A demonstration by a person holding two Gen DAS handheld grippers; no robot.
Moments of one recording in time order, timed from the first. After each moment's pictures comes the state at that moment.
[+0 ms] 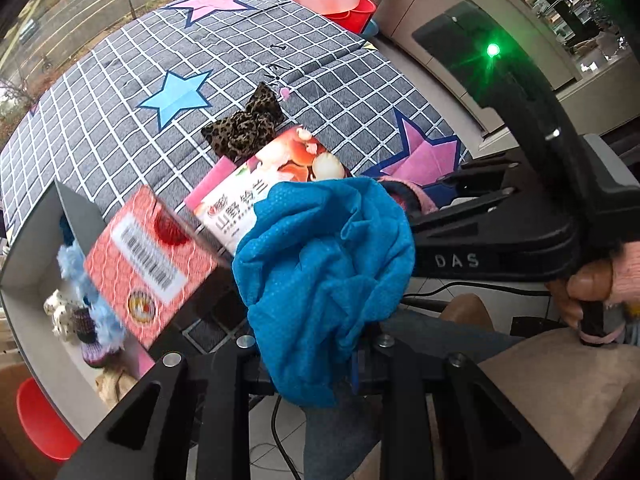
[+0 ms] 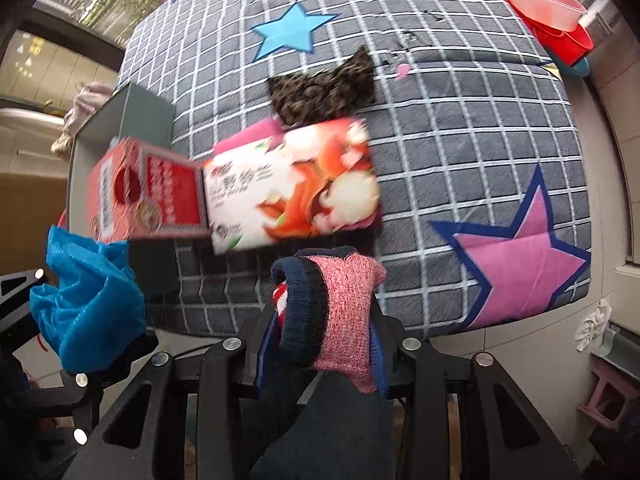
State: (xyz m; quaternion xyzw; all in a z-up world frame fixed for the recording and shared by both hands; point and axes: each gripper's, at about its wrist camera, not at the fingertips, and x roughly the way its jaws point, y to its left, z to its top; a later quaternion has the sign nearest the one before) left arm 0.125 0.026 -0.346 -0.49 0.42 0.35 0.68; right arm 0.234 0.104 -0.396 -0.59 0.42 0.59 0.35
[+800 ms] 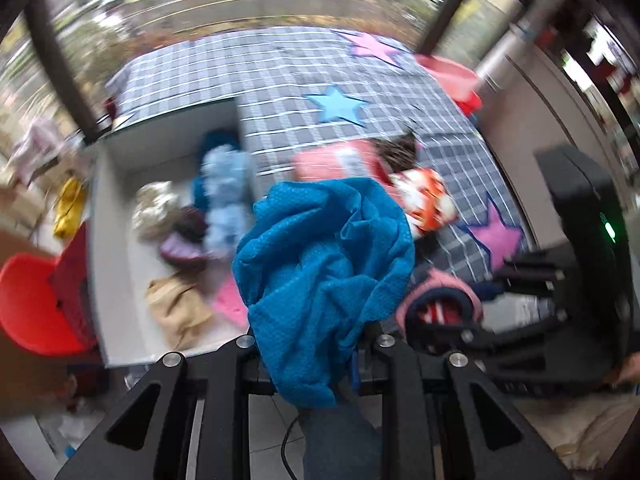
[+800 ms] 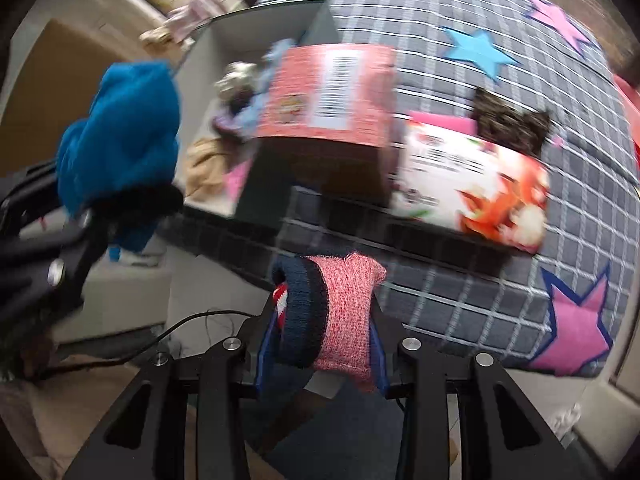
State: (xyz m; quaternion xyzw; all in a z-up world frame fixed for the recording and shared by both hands) left arm 0.000 -0.071 -0.345 -0.55 0.28 0.55 0.57; right arm 0.129 0.011 -0.388 -0.64 0.31 0.68 0.19
